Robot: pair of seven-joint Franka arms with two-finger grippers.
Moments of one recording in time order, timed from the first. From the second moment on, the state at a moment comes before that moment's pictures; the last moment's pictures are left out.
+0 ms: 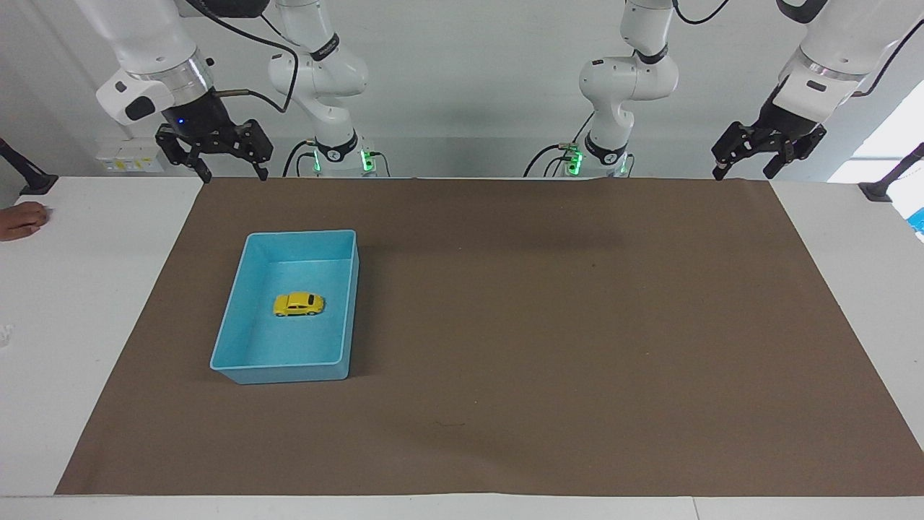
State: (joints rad) left arm -0.03 -0.09 0.03 -1.60 -0.04 1.51 -0.03; right arm -0.02 -0.03 -0.01 -1.54 0.04 1.49 -0.03
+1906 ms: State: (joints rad) left arm -0.03 -0.09 0.03 -1.60 -0.04 1.51 -0.03; right arm -0.01 -0.03 -0.01 -1.54 0.04 1.50 -0.03
